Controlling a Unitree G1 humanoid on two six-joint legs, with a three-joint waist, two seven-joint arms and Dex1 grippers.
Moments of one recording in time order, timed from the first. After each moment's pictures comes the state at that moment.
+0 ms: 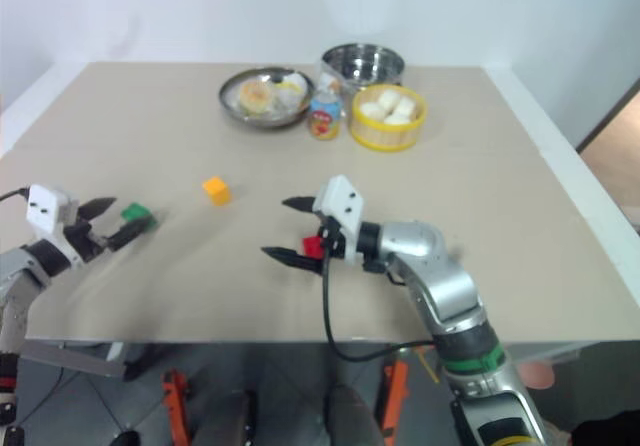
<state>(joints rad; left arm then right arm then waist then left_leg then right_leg) -0.30 0.69 0.33 0.29 -0.39 0.19 -0.82 -0.52 -0.41 0.20 -0.24 0.34 0.43 0.89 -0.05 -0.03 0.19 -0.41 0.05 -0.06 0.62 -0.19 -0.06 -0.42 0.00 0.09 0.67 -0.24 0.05</state>
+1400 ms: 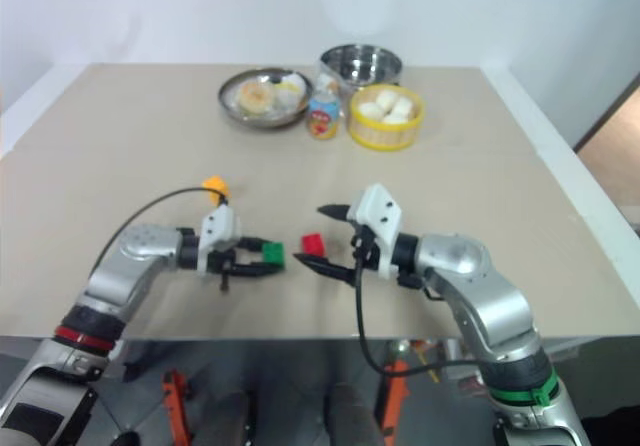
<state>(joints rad) -0.53 0.50 -0.24 0.19 -0.25 0.15 -1.23 -0.39 -0.58 0.10 -0.43 0.44 0.56 0.81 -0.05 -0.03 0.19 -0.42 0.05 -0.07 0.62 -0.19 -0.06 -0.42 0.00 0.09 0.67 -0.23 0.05</state>
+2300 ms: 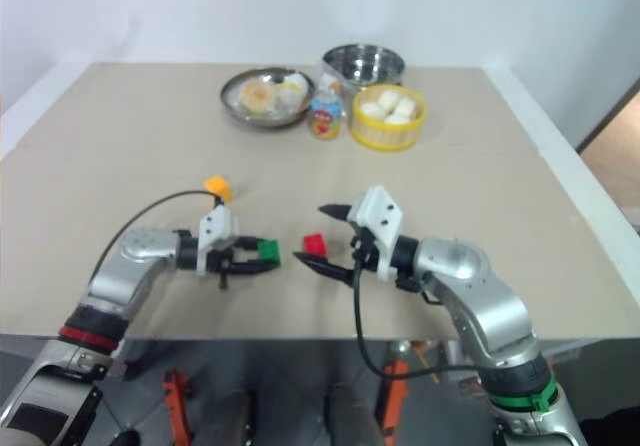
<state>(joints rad) -0.54 0.49 -0.19 0.28 -0.22 0.09 -1.22 -0.36 -0.57 0.10 -0.44 0.44 0.54 0.79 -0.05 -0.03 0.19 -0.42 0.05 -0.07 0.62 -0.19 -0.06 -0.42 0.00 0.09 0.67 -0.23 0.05</state>
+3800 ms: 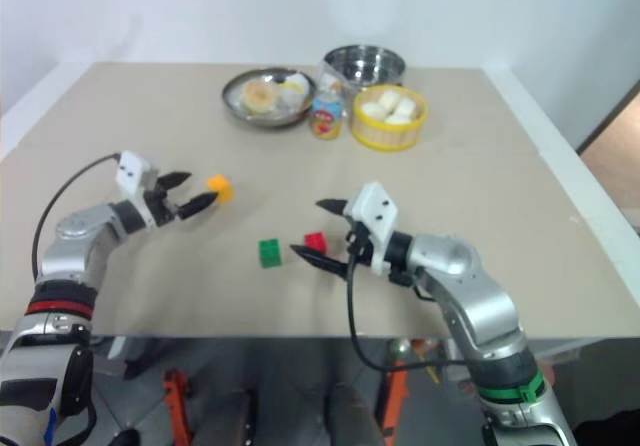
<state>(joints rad) -0.72 0.53 0.12 0.73 -0.25 0.04 -0.94 -0.38 -0.54 0.12 -0.39 0.41 0.50 0.76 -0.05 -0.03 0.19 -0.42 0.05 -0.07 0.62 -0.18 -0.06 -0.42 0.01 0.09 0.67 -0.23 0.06</state>
